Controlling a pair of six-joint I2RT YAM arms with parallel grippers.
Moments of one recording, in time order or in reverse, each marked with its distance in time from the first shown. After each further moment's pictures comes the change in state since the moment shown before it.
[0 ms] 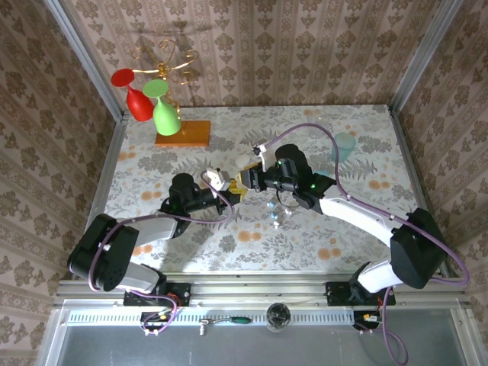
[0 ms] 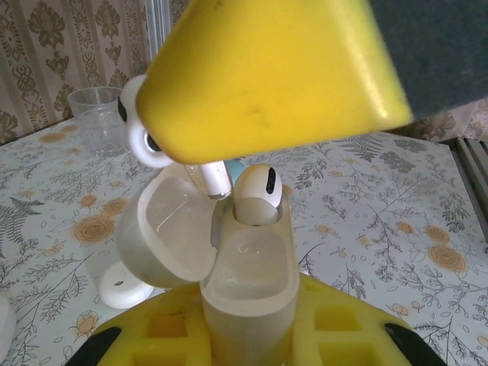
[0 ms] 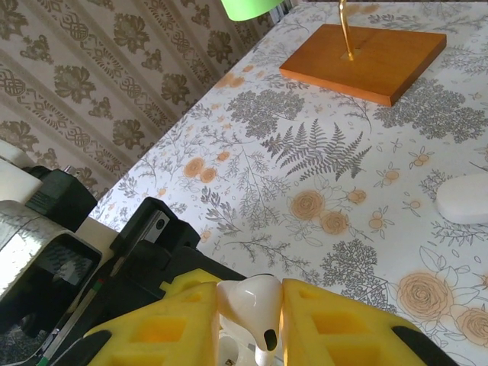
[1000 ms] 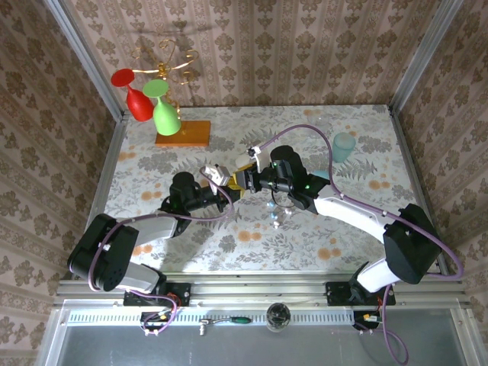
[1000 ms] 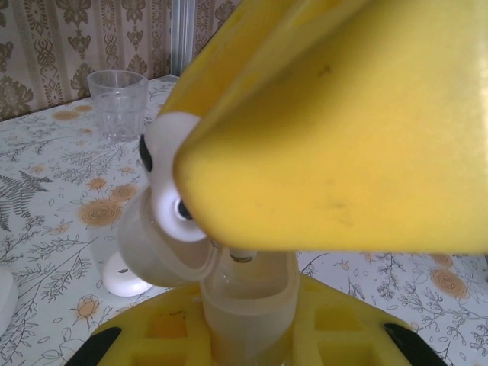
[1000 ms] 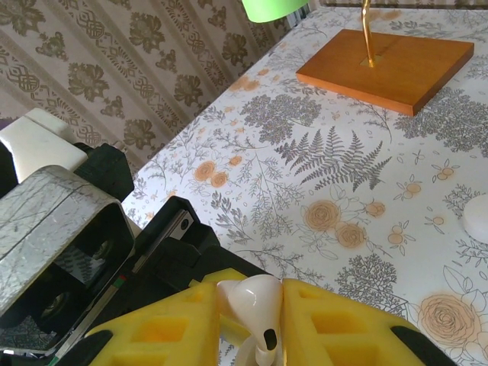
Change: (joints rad) left arm 0.000 0.000 0.015 -0.019 -0.053 -0.108; right arm 0.021 0.043 0.003 0.066 -0.008 -0.010
